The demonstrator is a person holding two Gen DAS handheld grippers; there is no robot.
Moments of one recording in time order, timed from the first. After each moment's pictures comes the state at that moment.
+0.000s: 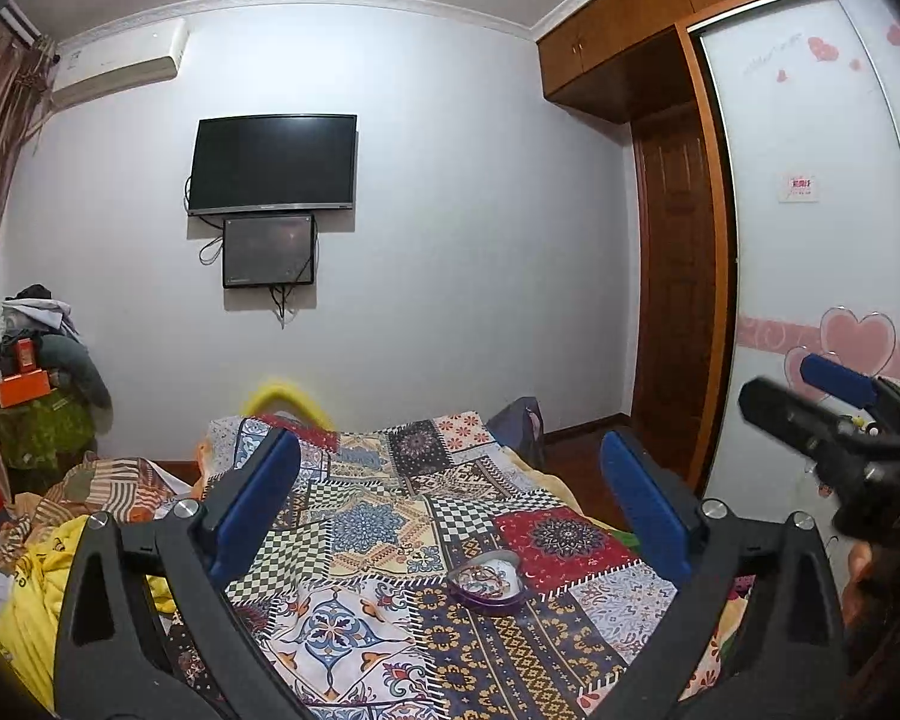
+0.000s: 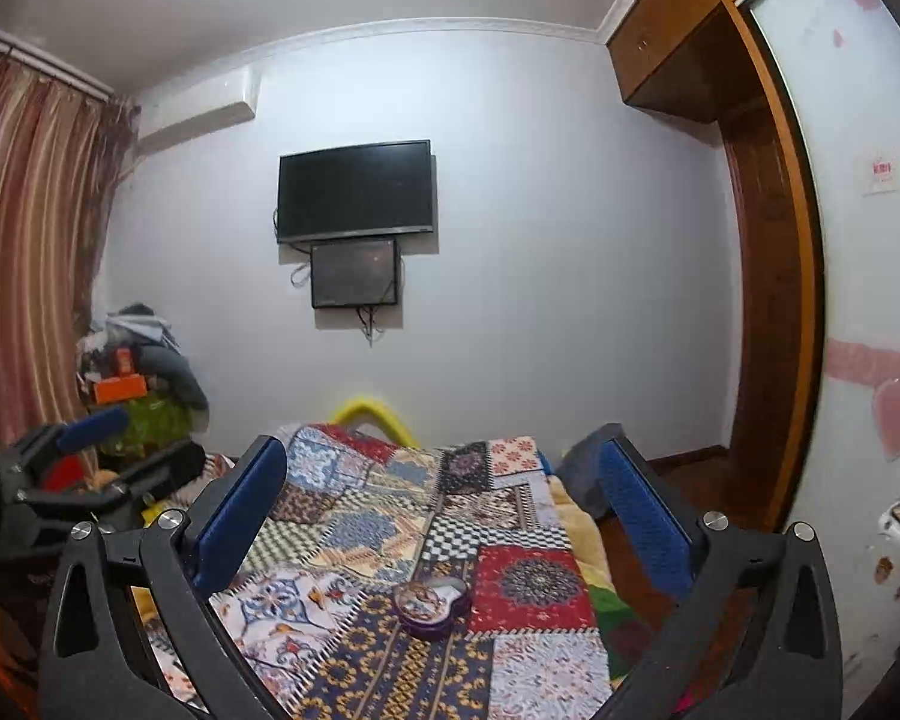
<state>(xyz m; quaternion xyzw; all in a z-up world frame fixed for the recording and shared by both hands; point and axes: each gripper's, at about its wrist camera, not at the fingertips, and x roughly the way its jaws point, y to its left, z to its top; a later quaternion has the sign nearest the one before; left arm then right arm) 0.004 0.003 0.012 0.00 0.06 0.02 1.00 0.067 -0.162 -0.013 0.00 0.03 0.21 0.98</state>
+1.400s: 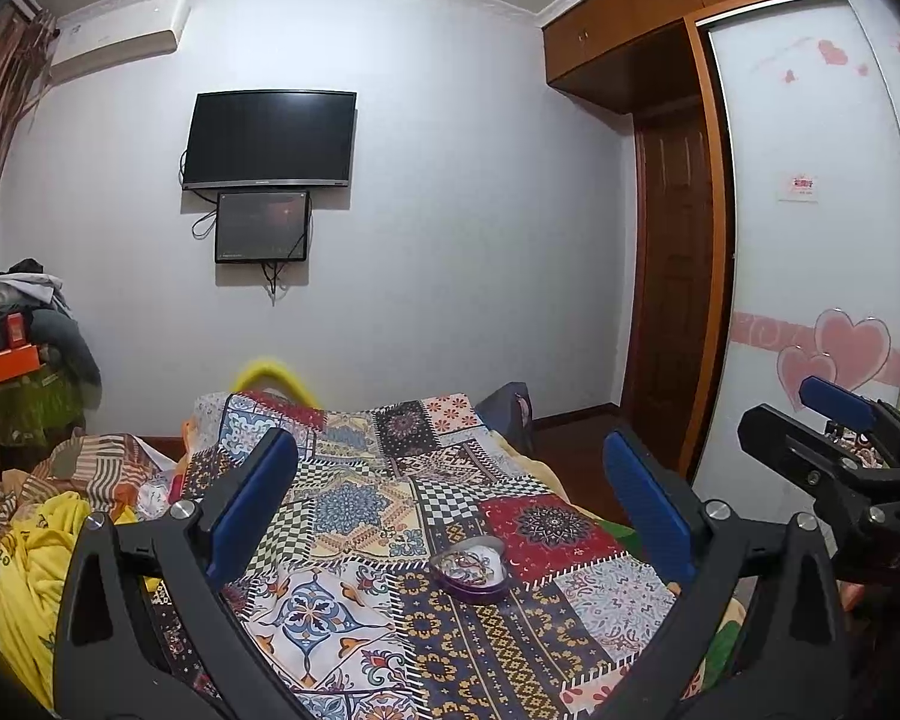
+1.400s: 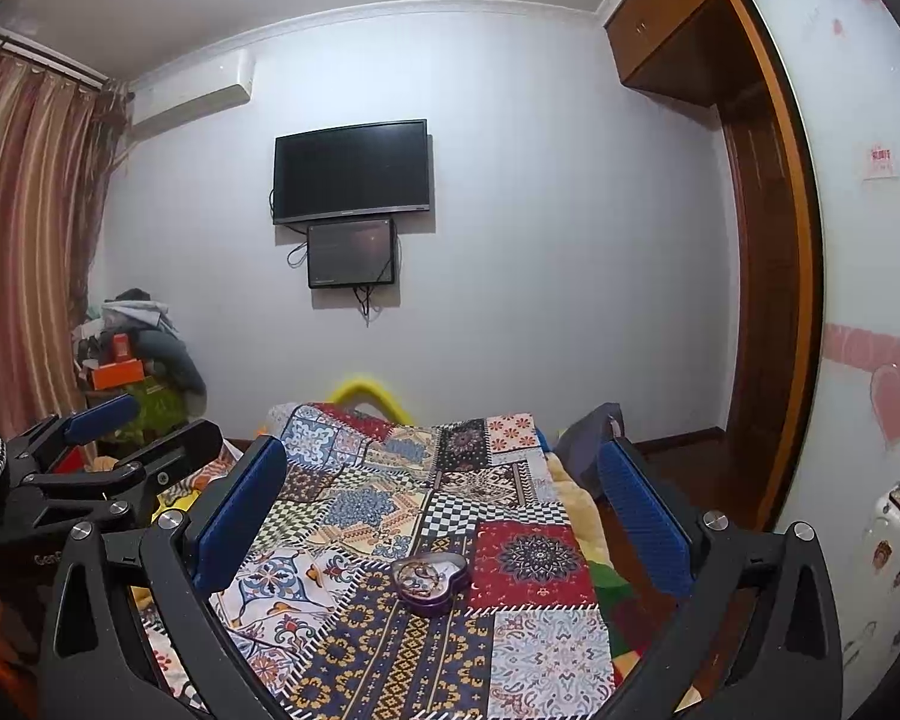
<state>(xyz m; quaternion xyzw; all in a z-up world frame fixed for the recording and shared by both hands) 0.010 0.002 0.005 -0.02 0.08 0.02 1.00 0.053 -0.176 -0.017 0.00 0.05 0.21 0.98</state>
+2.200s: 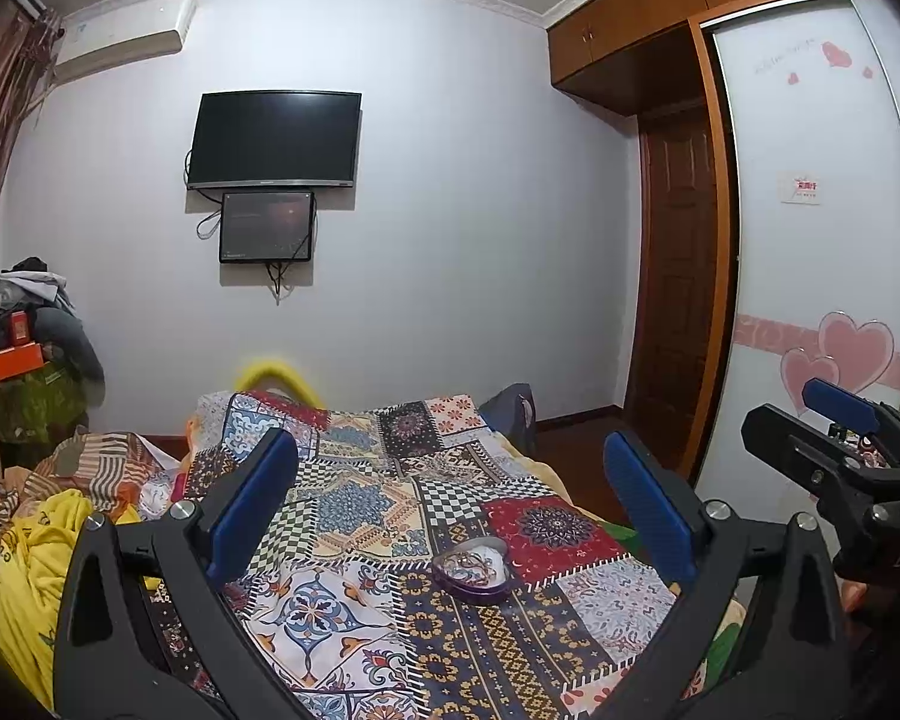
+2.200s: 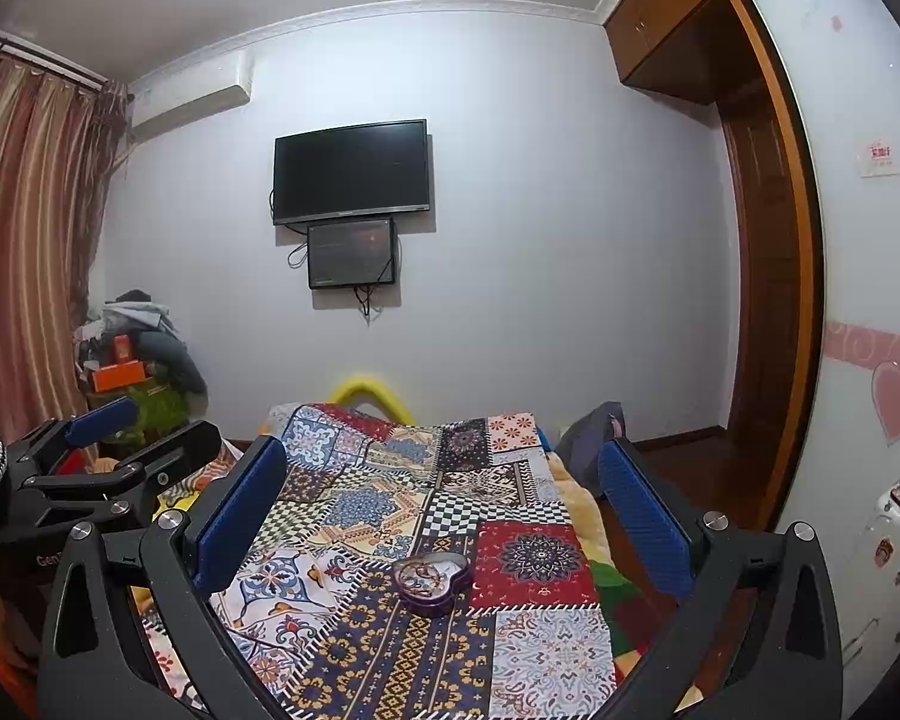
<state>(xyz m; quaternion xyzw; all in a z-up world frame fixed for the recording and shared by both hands) 0.010 -0.003 0.006 -0.02 0.08 0.02 1.00 0.054 -0.175 -0.013 0.00 0.06 0.21 0.98</state>
